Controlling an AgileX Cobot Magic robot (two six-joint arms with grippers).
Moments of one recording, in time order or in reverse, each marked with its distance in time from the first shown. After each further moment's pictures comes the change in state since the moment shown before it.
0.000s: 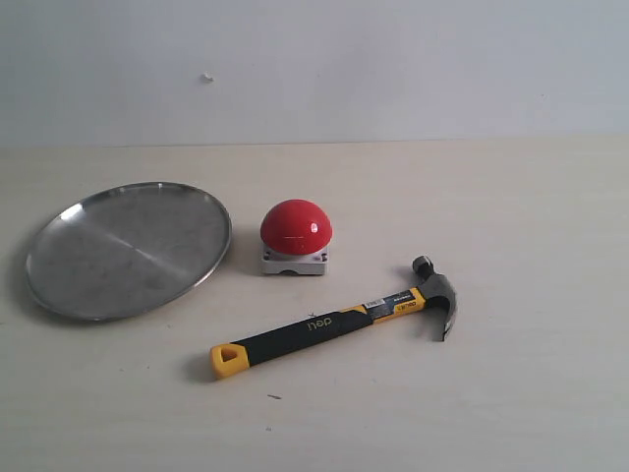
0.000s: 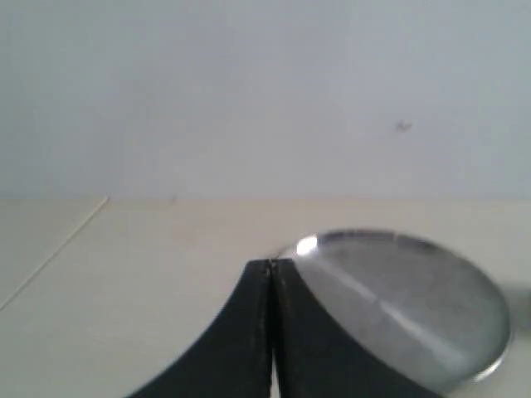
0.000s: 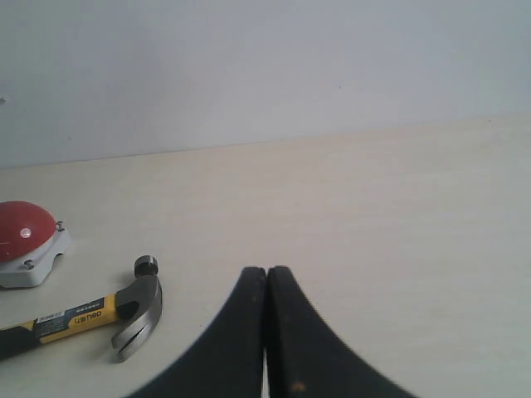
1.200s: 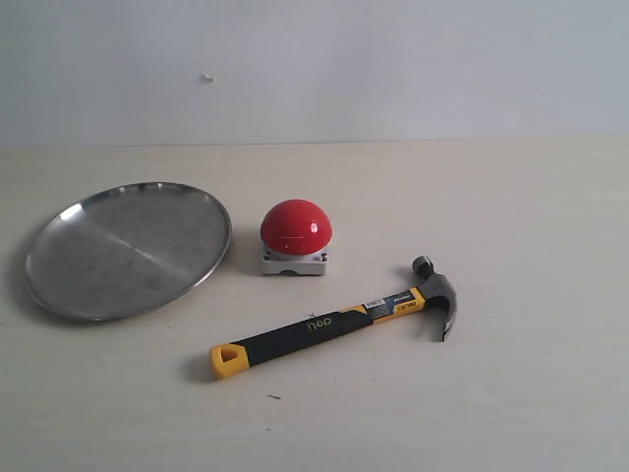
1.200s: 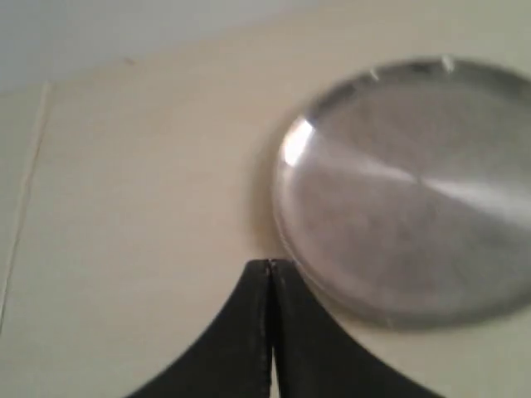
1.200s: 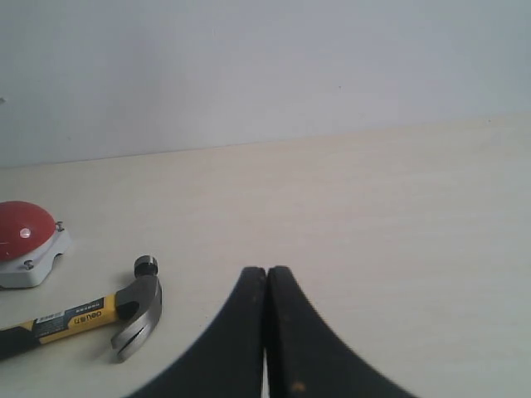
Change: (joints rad) left arm -0.197 1.298 -0.940 0.079 0.464 0.158; right arm 0.000 0.000 0.000 0.000 0.000 0.000
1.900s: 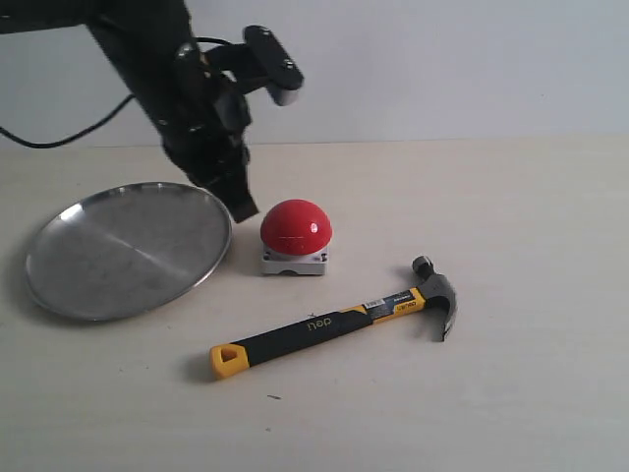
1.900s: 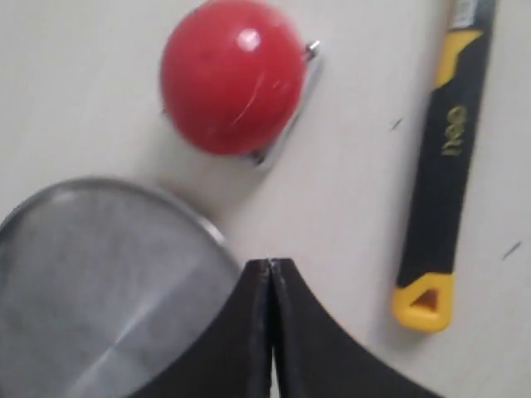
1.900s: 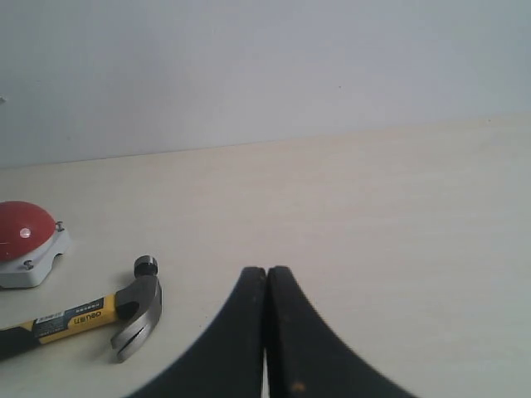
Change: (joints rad) left arm -0.438 0.586 -0.649 -0.391 0.404 0.716; right arm 0.000 0.000 0.000 0.000 0.000 0.000
